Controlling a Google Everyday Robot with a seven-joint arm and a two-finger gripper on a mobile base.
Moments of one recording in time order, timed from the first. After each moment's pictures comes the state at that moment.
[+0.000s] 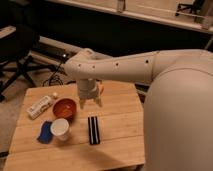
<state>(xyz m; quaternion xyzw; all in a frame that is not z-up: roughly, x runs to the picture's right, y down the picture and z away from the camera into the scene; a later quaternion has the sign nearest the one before) -0.074 0.075 0.712 -0.24 0.25 0.63 0.70</state>
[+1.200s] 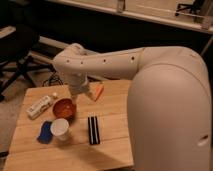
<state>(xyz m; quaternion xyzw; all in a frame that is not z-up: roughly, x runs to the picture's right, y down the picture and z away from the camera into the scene) -0.135 0.037 0.726 -0.24 0.20 0.57 0.76</state>
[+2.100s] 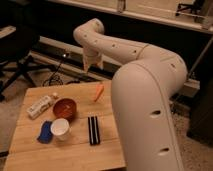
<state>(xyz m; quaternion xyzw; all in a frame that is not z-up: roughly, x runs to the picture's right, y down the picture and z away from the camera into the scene) -0.032 -0.127 0.816 -0.16 0.13 0.63 0.75</state>
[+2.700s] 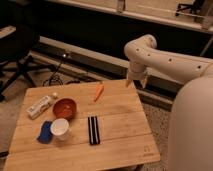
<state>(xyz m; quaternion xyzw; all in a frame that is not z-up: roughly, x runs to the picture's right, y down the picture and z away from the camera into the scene) 0.166 -0.009 0.771 -0.16 0.24 0.70 0.66</state>
